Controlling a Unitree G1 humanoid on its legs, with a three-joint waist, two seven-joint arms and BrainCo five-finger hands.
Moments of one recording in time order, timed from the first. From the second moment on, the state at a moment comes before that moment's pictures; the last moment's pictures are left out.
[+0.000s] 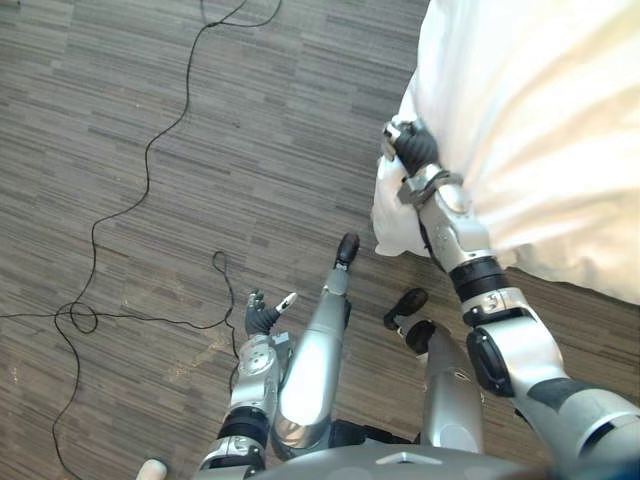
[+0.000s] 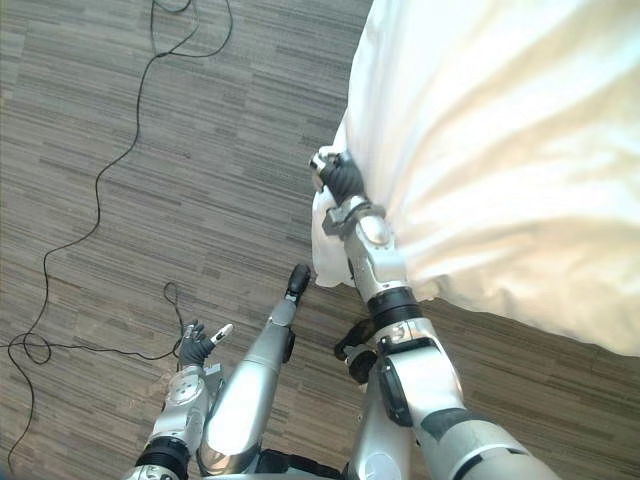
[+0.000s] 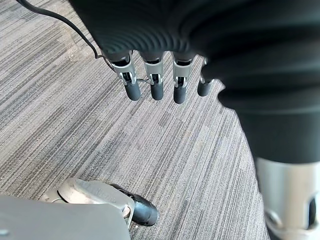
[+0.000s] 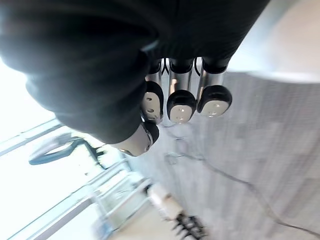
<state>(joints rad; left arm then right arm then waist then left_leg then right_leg) -0.10 -0.02 0.14 0.69 -0.14 -0.12 0.27 -0.77 -0.08 0.06 0.70 0.43 -0.05 0.11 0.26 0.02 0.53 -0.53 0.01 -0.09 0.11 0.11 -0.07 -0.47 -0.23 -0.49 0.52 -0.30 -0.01</state>
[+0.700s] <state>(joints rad) 0.05 0.10 0.13 0.78 -0.04 -0.21 0.39 -0.21 -0.13 -0.29 0.77 0.72 -0.24 0.06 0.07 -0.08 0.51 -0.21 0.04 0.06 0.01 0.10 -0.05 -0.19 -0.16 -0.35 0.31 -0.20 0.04</state>
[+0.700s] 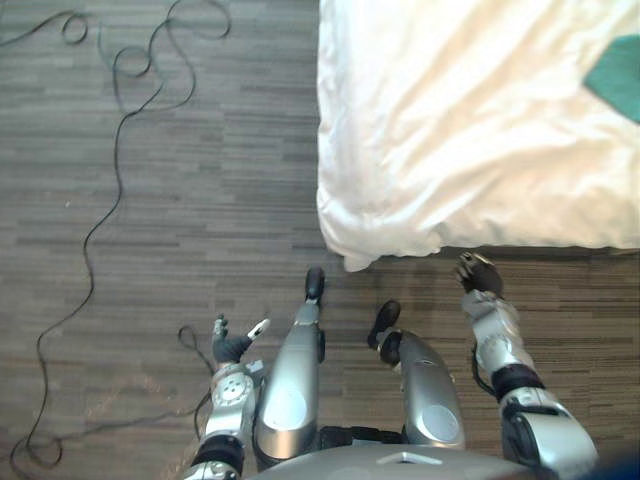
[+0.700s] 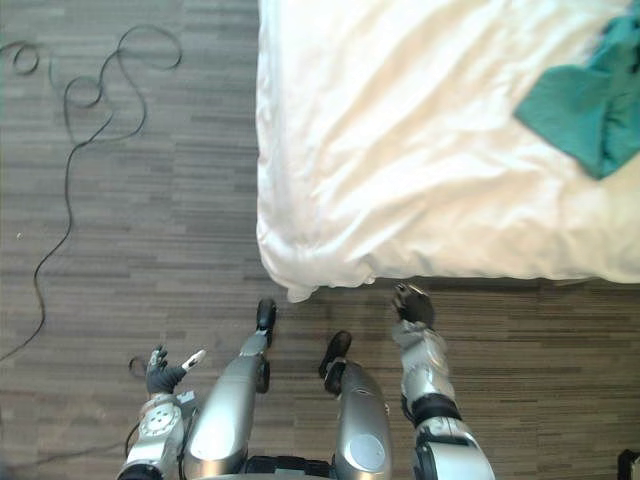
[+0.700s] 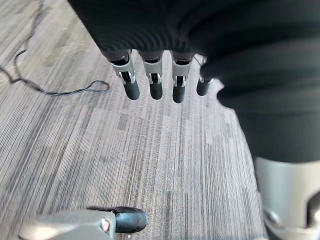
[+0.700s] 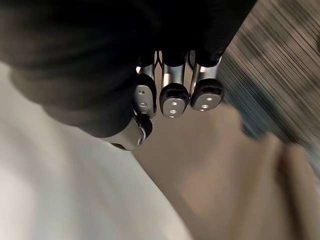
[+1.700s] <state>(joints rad) 0.21 0.14 0.01 0.83 0.00 -0.21 0.23 -0.68 -0.19 -0.18 0.35 0.95 -0.07 0.22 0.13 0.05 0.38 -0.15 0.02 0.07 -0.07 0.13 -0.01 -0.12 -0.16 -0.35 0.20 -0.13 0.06</state>
